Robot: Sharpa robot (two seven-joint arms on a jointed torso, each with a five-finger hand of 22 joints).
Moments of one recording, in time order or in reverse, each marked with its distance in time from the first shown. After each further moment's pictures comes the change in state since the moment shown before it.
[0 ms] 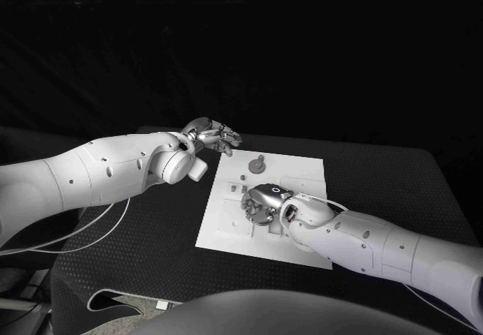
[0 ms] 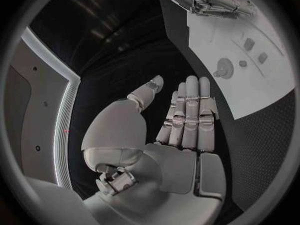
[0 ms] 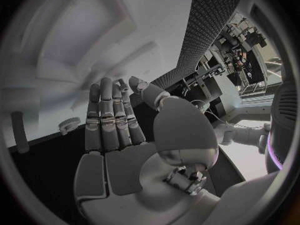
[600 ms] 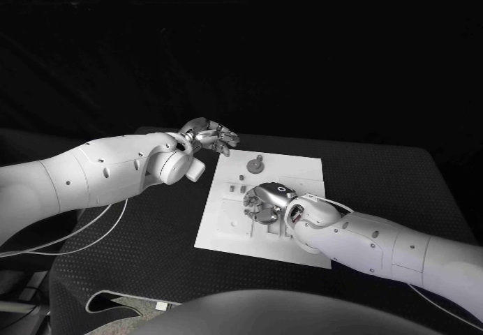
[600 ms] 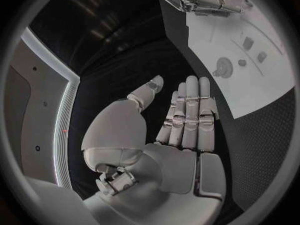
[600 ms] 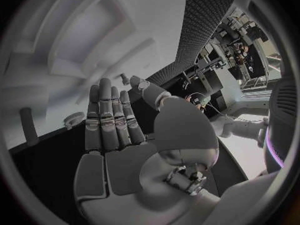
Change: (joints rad) left arm 0.000 -0.003 0.000 0.000 0.000 0.000 -0.001; left_hand 0.000 0.000 0.000 0.000 0.000 0.000 0.000 0.000 -0.001 0.000 0.000 0.000 0.000 0.000 0.000 -0.004 0.001 0.000 0.000 0.000 0.000 -0.001; right arm 0.009 -0.056 -0.004 0.060 0.053 -0.057 0.004; right_hand -0.009 -0.010 -0.008 0.001 0.000 -0.027 0.003 -0.016 -0.008 -0.023 0.020 -0.017 -0.007 -0.031 0.012 -0.020 -0.002 0.000 -0.030 0.005 -0.011 0.001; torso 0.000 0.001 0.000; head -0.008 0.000
